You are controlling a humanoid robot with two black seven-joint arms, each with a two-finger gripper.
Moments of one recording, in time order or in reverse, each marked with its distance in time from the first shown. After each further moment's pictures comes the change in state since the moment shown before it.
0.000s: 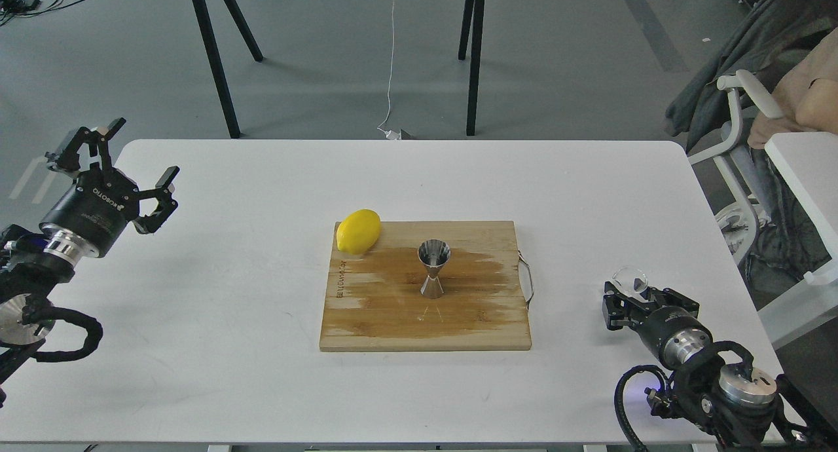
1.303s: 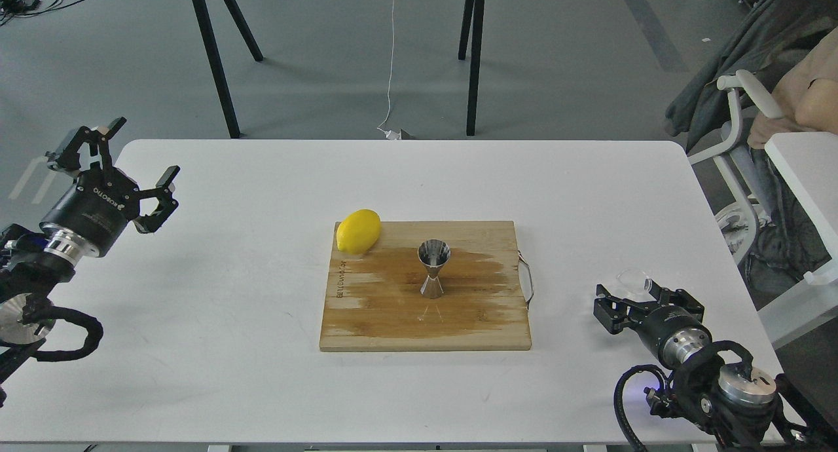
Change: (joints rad) left arm -0.001 0.000 0.001 -0.001 0.000 0.000 0.000; right arm -0.001 0.000 -0.003 0.006 -0.001 0.000 0.002
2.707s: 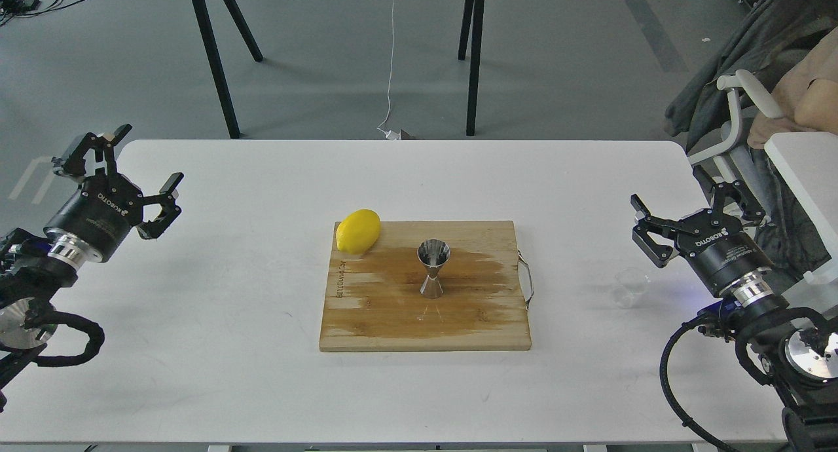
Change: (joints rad) left arm 0.011 0.000 0.020 0.002 0.001 0.000 0.000; right arm 0.143 -0.175 0.006 -0.103 -0.105 0.597 -0.176
